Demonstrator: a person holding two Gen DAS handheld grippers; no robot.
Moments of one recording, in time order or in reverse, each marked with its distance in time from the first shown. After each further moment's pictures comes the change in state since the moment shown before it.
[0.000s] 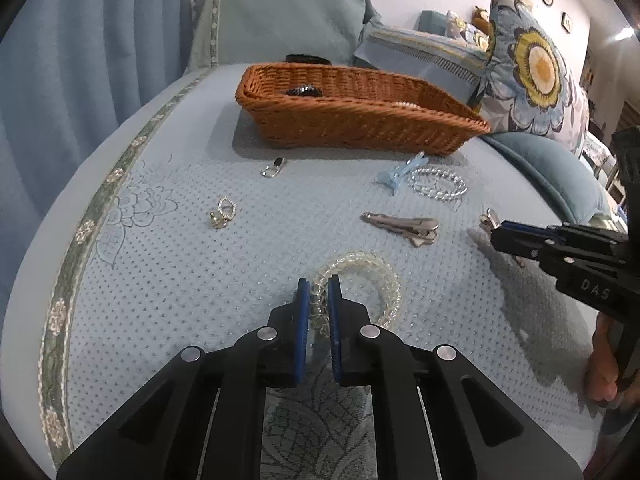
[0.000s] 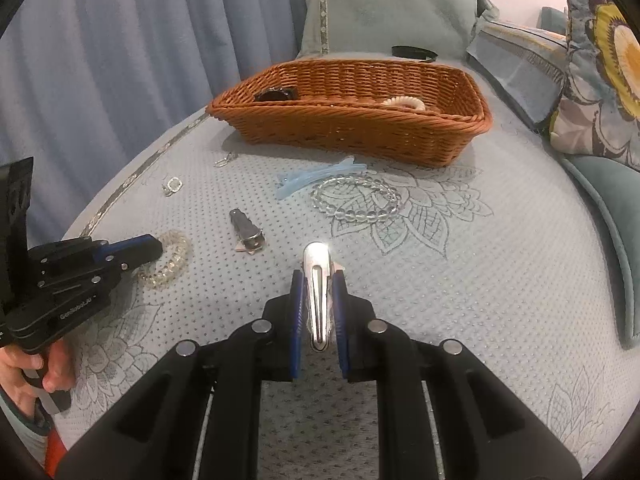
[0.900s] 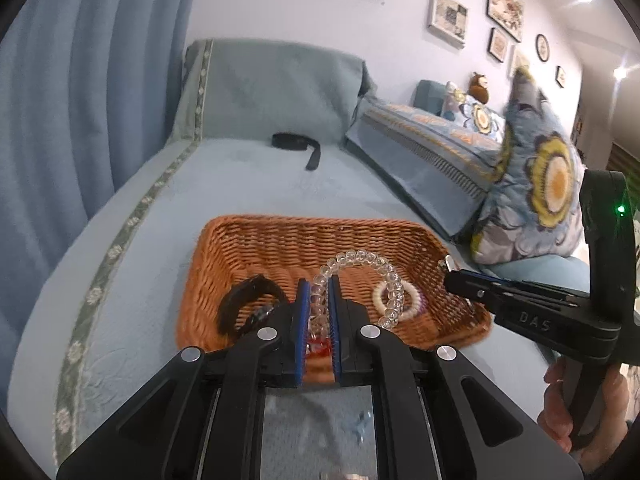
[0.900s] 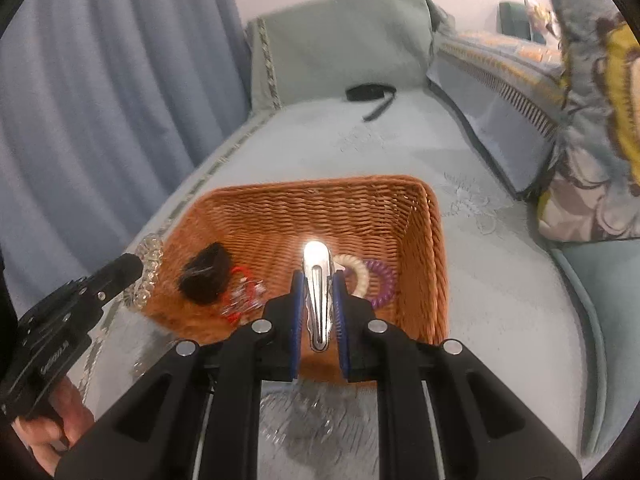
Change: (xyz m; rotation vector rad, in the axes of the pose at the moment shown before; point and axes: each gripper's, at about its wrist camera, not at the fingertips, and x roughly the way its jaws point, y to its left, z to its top) left arm 0.040 -0.022 0.170 -0.054 -0.204 -0.050; right arm 0.044 -0.071 0.160 0.179 -0.070 -0.042
